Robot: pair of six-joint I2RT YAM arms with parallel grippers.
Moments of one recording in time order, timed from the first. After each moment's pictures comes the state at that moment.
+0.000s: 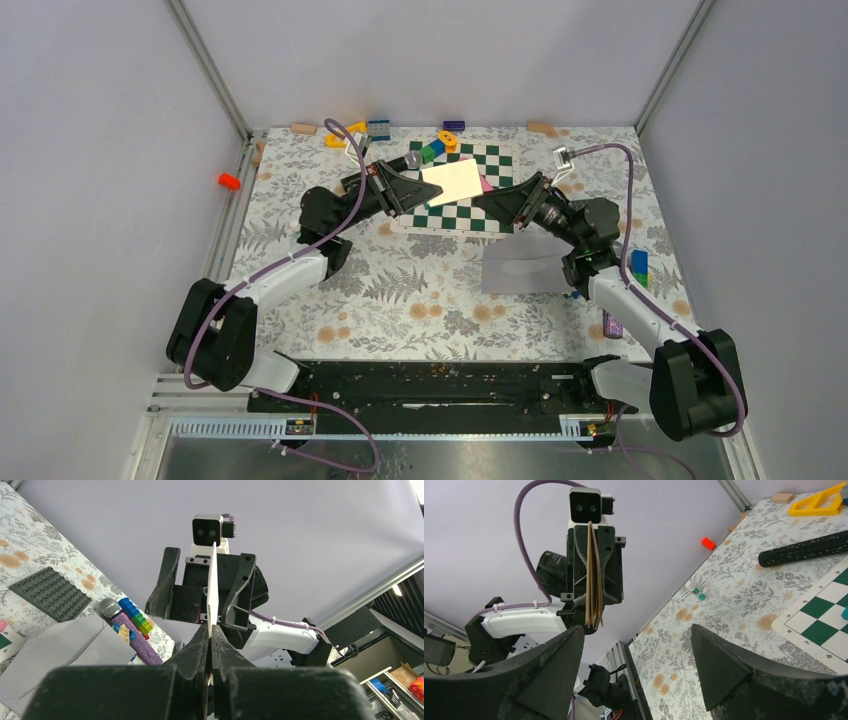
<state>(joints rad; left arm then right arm) -0.46 1.41 0.81 1.05 0.71 -1.23 0.28 1.18 0.64 0.83 -0.72 1.02</state>
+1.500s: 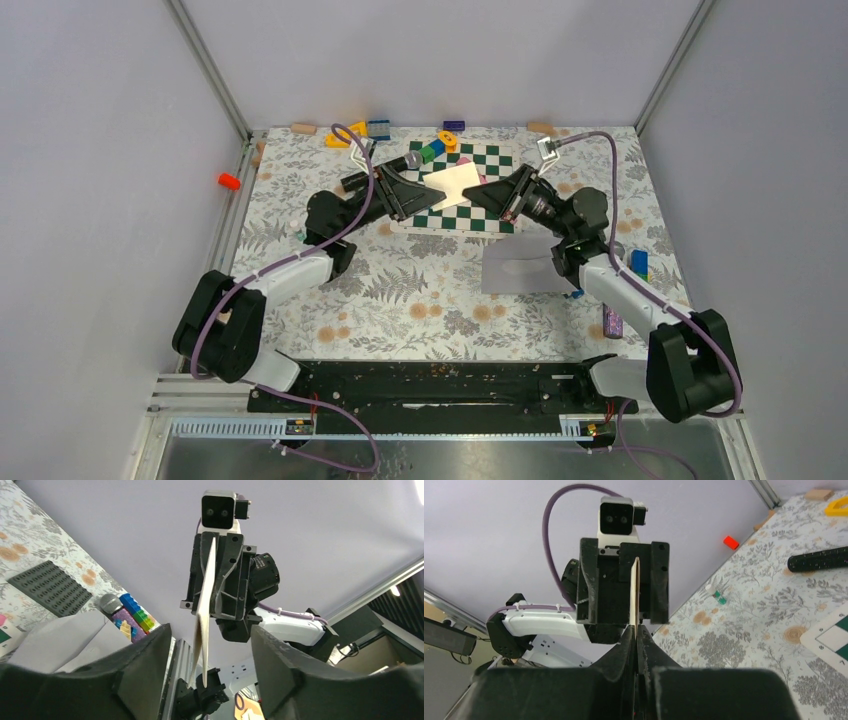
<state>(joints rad) -0.48 1.46 0.78 1.12 0.70 -1.24 0.35 1.28 0.72 0.91 -0.71 1.08</state>
